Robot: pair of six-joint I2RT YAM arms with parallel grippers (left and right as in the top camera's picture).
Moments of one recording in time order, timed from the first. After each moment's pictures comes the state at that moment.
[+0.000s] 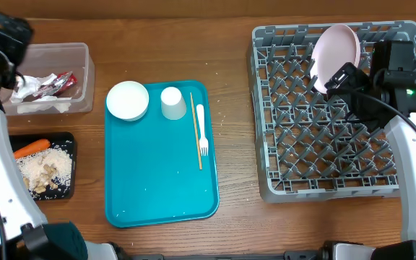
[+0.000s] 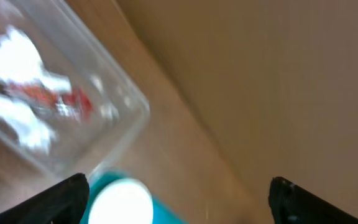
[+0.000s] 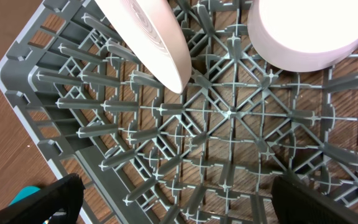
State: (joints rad) left arm 0.44 1.61 1.76 -0.81 0.32 -0.71; right arm -0.09 1.48 1.42 -0.99 0.02 0.67
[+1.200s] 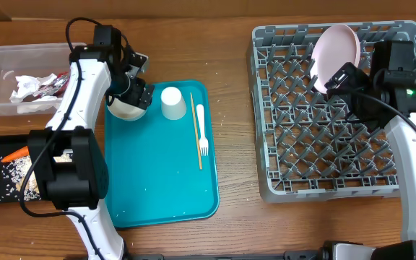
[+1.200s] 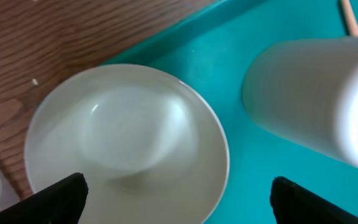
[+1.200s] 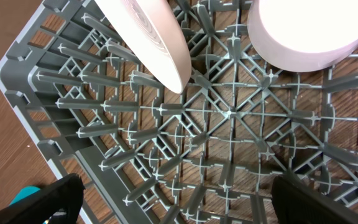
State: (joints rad) left arm 0.00 2.06 1.70 -1.02 0.11 0.36; right arm -0.09 1.48 1.42 -0.99 0.02 0.67
